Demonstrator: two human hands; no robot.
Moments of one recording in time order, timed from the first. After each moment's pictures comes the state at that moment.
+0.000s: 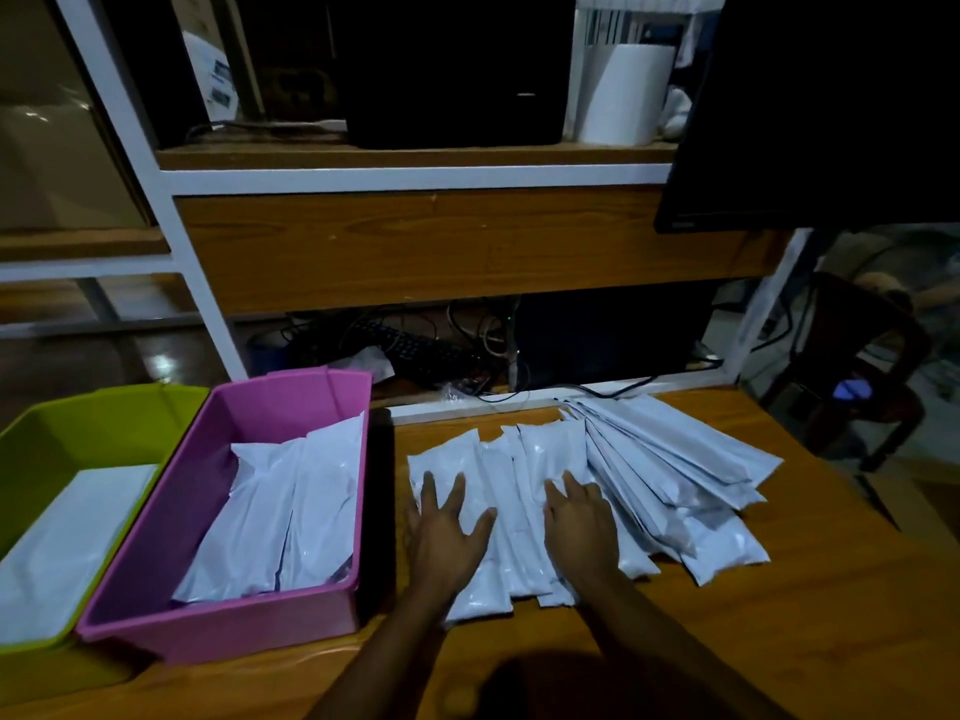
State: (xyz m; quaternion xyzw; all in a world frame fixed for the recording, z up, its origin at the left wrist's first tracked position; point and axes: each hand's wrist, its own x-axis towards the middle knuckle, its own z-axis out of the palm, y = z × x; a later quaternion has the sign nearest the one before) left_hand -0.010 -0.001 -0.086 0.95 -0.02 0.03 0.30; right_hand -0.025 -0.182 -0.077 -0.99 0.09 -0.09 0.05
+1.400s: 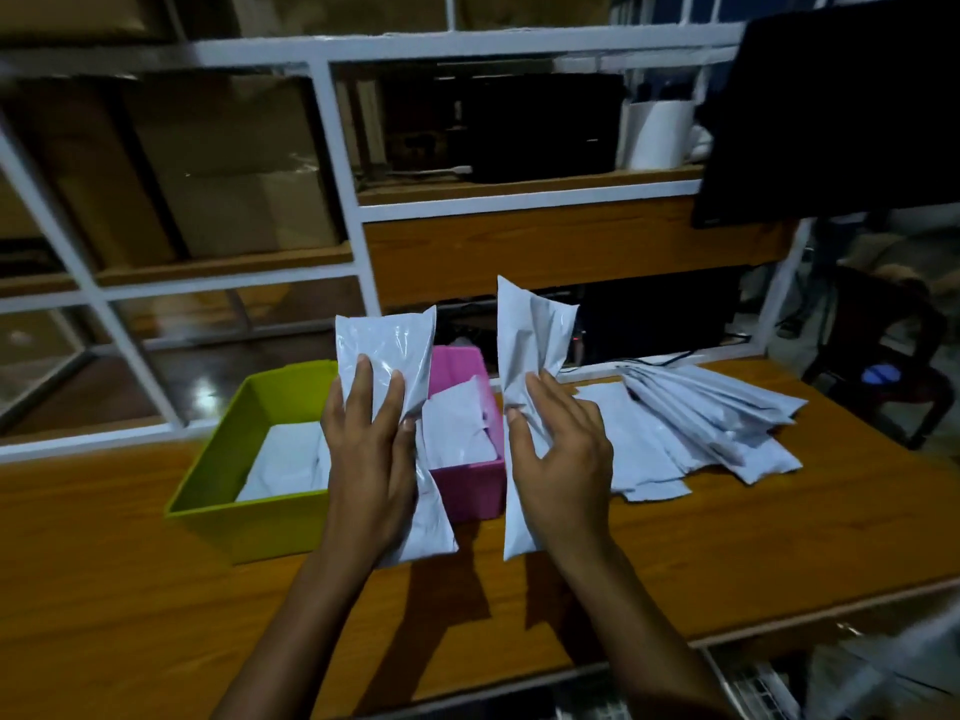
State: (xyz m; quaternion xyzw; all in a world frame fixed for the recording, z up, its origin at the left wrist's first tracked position) left_hand -0.197 0.233 0.125 0.86 -0.19 0.35 0.31; right_hand -0.233 0.062 0.129 -0.80 0.02 -0.42 0.43
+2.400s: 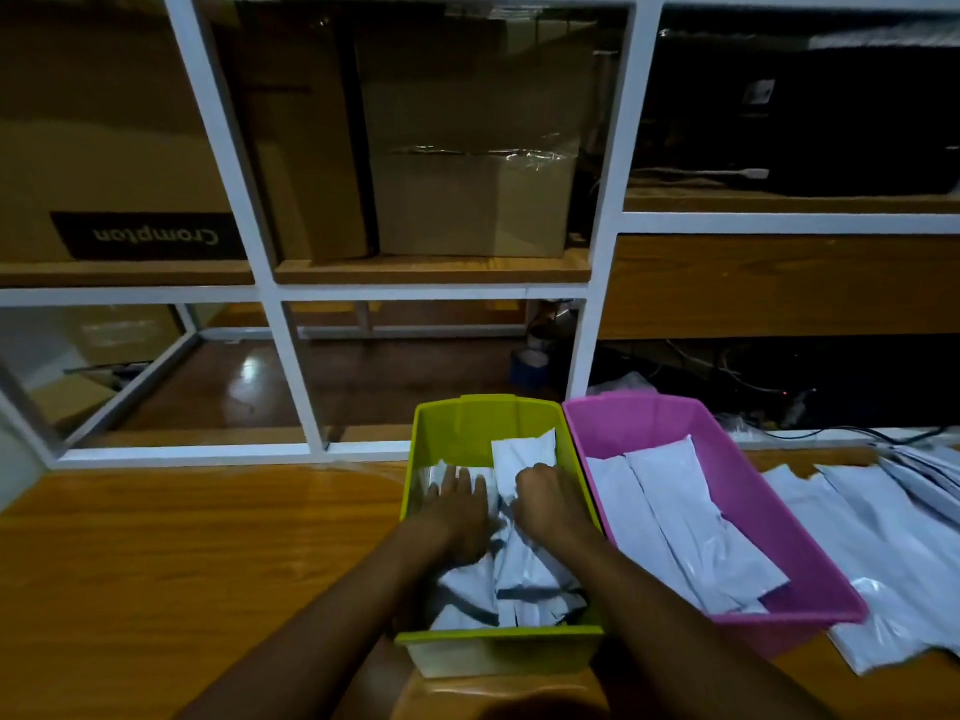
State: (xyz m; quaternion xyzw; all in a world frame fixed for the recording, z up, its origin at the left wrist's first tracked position) left_hand 0.061 0.478 0.006 0.97 -0.16 -0.18 -0.02; right_hand 0.043 0.339 0.032 -0.99 -0.07 0.03 0.07
